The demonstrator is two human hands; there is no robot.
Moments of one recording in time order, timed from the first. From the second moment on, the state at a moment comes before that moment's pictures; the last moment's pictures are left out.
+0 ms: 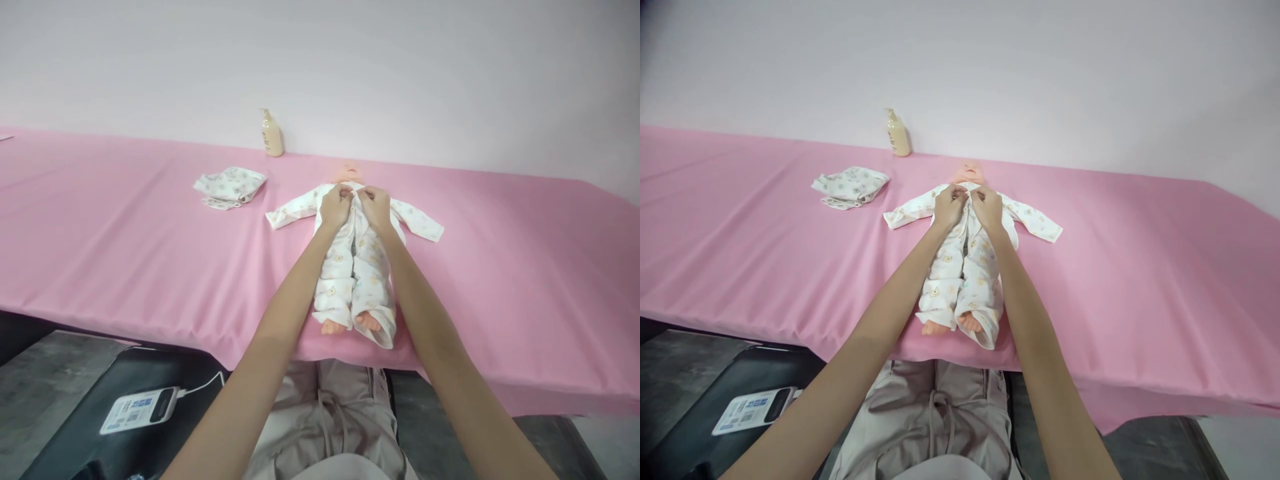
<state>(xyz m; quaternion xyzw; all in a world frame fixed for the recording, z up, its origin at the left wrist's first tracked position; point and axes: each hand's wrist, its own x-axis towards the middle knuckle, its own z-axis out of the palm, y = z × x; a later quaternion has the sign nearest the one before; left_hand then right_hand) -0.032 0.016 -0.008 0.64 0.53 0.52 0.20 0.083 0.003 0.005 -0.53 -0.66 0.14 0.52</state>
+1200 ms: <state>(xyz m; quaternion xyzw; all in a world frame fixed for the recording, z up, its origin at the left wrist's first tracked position) -0.036 0.019 -0.002 0.62 0.54 0.51 0.26 0.082 0.006 -0.003 -0.56 -0.67 0.05 0.49</state>
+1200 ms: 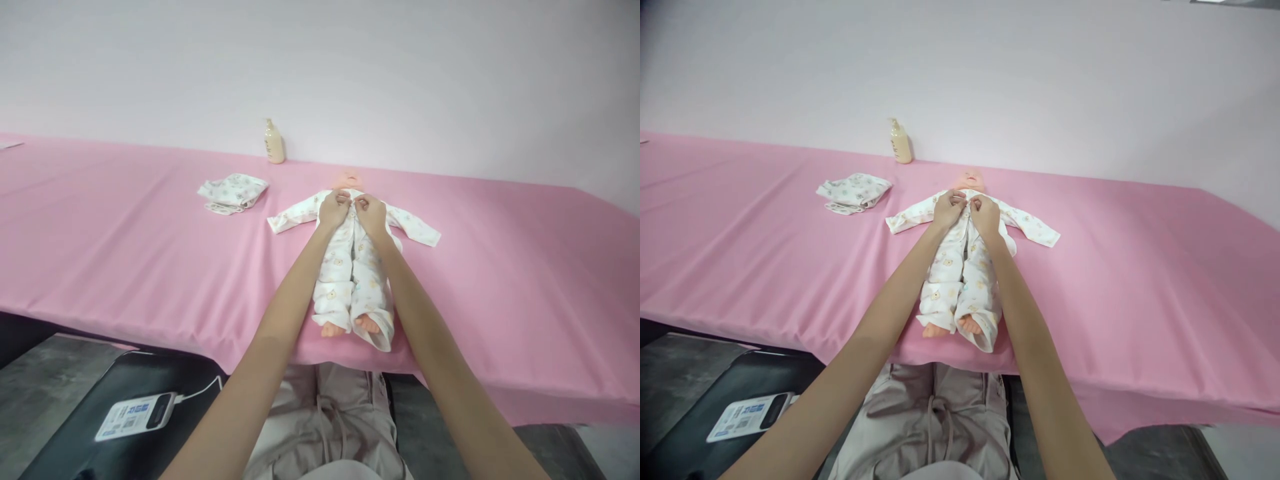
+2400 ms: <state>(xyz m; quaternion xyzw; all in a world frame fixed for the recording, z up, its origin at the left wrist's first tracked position) -0.031 0.028 0.006 0.56 0.59 0.53 0.24 0.079 0.004 0.002 -0.55 -0.73 0.00 0.41</state>
